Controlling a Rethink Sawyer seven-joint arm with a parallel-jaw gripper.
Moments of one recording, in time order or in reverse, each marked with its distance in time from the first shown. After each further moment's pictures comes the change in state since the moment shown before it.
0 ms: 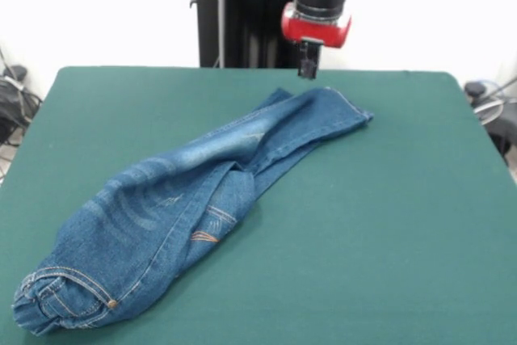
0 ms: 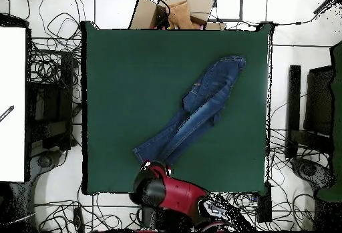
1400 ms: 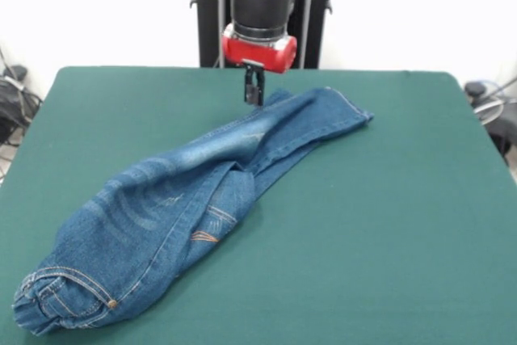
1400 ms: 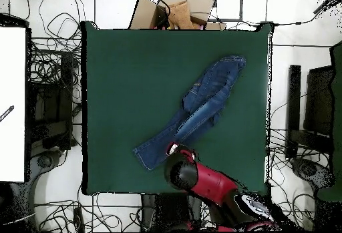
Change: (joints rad) arm -0.208 0.013 0.038 -0.112 -0.045 0.017 0.000
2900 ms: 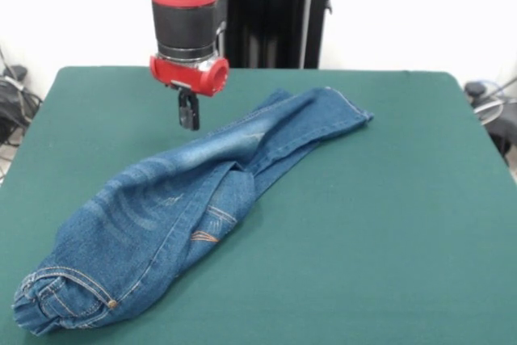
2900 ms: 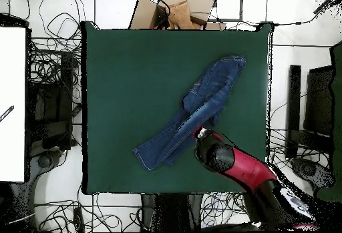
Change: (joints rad) arm -0.191 0.026 0.062 -0.198 -0.082 0.162 0.000
